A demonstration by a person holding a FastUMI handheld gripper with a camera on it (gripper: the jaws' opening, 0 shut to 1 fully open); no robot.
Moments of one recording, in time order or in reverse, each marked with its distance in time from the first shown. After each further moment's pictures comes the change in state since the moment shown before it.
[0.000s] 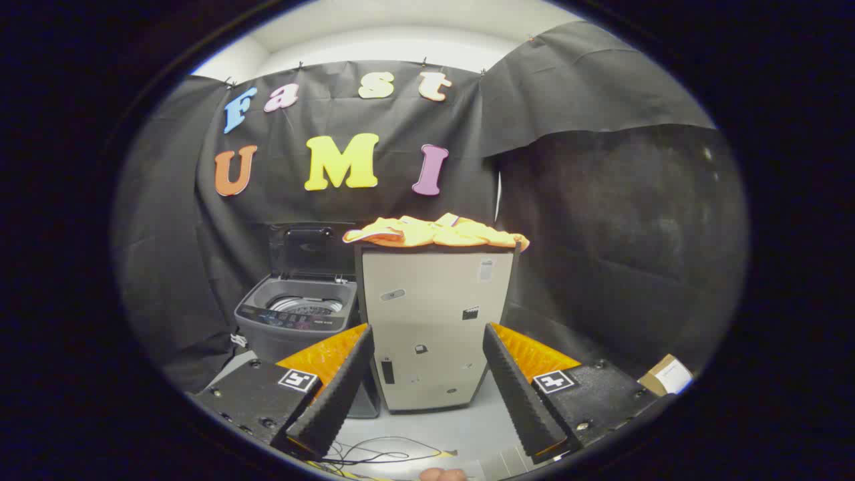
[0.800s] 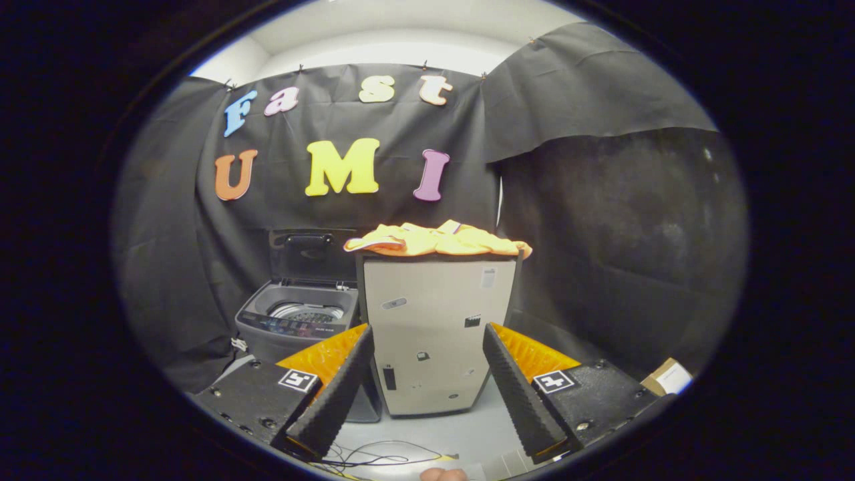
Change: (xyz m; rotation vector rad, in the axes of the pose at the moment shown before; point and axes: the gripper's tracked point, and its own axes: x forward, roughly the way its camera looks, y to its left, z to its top) arm 0.009 0.003 0.019 -0.006 -0.012 0.002
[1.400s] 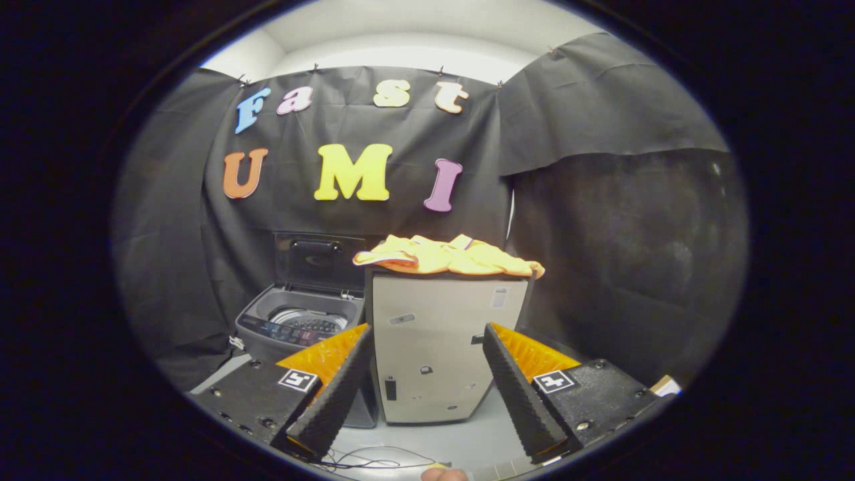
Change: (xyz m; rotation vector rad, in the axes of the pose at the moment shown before) arm 0.011 0.019 0.031 -0.055 -0.037 0.014
